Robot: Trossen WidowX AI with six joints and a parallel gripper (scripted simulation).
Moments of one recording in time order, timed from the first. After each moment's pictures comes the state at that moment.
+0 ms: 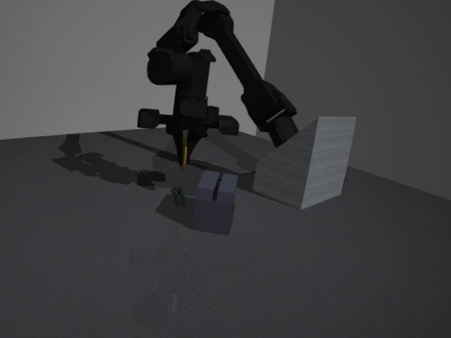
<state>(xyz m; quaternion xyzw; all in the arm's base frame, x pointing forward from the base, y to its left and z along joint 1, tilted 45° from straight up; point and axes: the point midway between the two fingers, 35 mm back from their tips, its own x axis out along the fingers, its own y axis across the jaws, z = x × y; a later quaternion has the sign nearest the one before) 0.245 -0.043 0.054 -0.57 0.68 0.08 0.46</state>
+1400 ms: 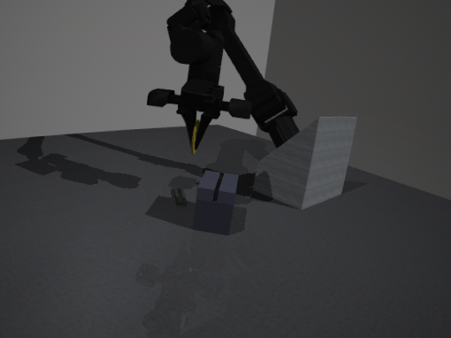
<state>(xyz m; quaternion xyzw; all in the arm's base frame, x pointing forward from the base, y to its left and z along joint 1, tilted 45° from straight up) 0.237 -0.001 0.067 -0.50 0.68 -0.01 0.54</state>
